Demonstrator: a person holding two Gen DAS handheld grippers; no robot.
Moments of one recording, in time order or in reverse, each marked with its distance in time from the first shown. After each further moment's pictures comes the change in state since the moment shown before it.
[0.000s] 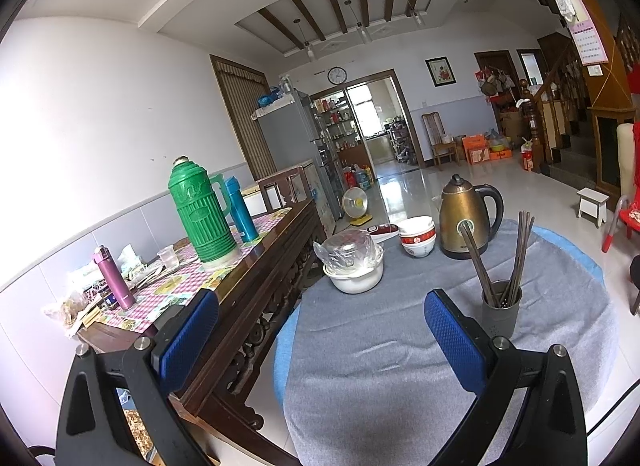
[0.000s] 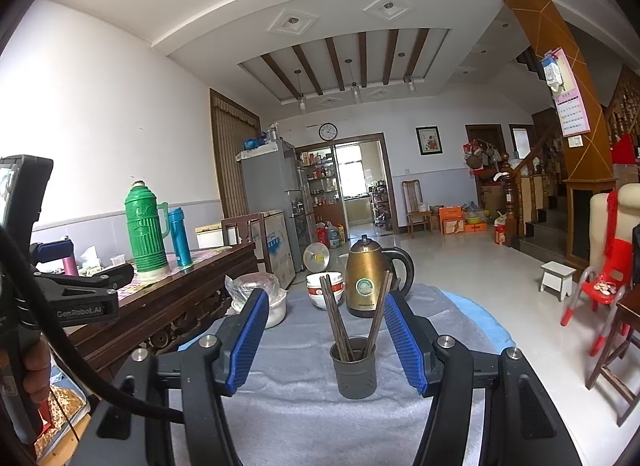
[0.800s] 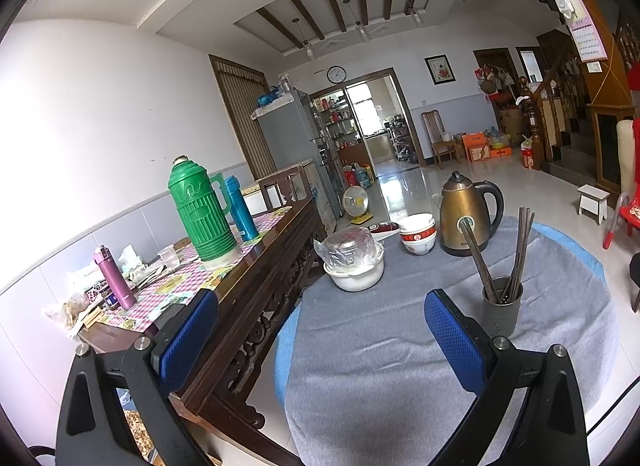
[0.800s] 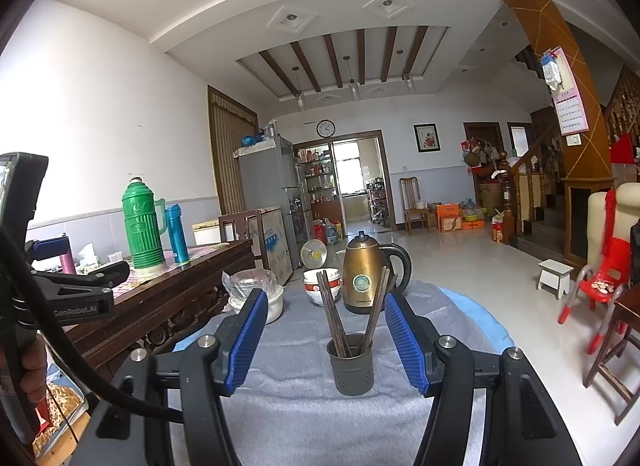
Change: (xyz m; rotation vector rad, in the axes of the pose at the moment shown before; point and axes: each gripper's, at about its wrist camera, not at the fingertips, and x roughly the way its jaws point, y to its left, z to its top) left arm -0.005 0.001 0.000 0.004 0.005 0.007; right arm 0.001 -0.001 -0.005 0.000 0.014 -0.011
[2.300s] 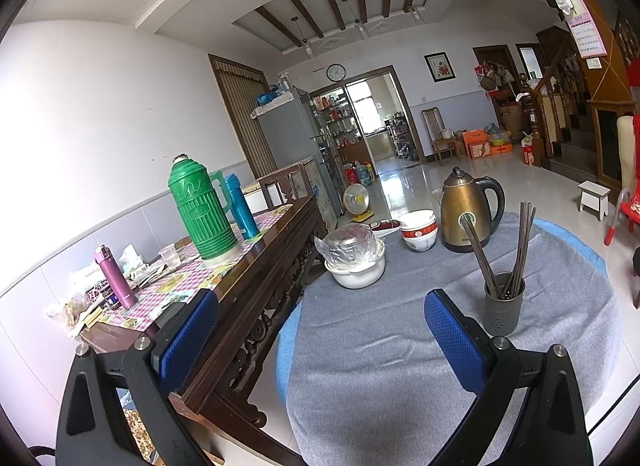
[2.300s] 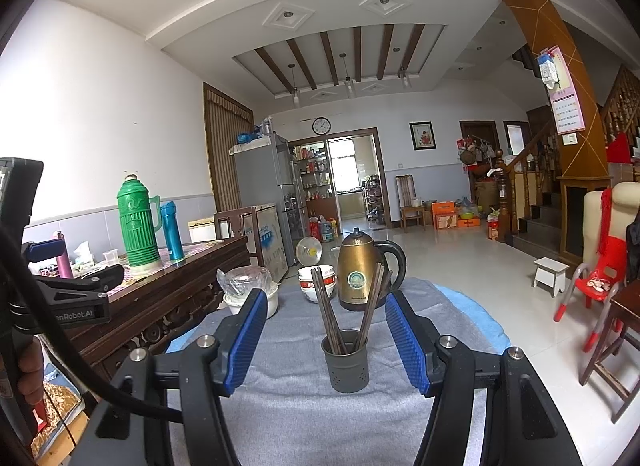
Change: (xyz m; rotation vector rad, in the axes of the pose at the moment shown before) left arm 0.004 -0.001 -0.005 0.009 0.003 -0.001; right arm 0.001 -0.004 -0.006 -0.001 0.008 -0.014
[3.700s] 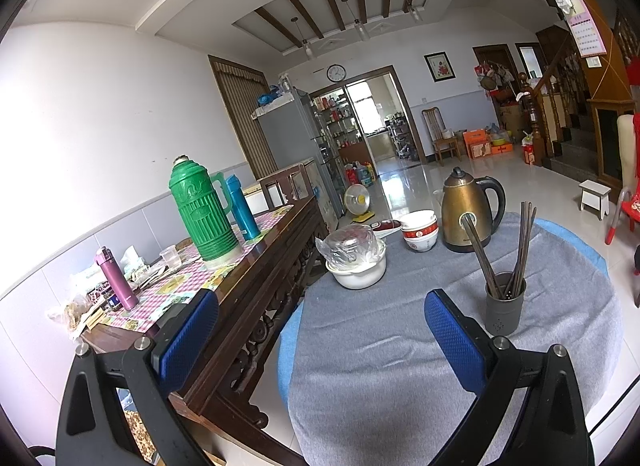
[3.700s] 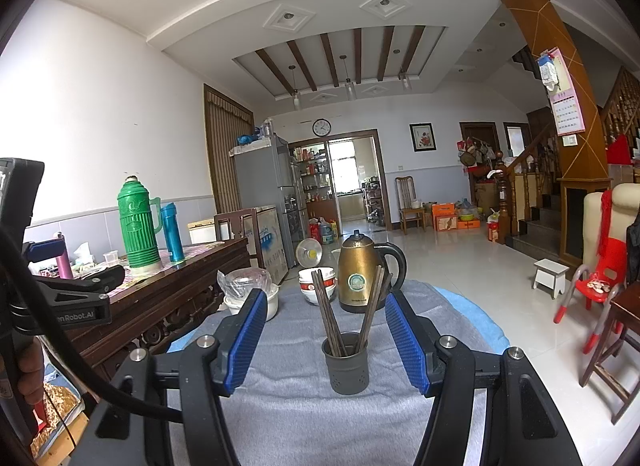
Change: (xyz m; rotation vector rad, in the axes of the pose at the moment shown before) left arm 0.001 0.003 0.002 0.000 0.001 0.004; right arm -0.002 0.002 0.005 -0.004 -0.003 -0.003
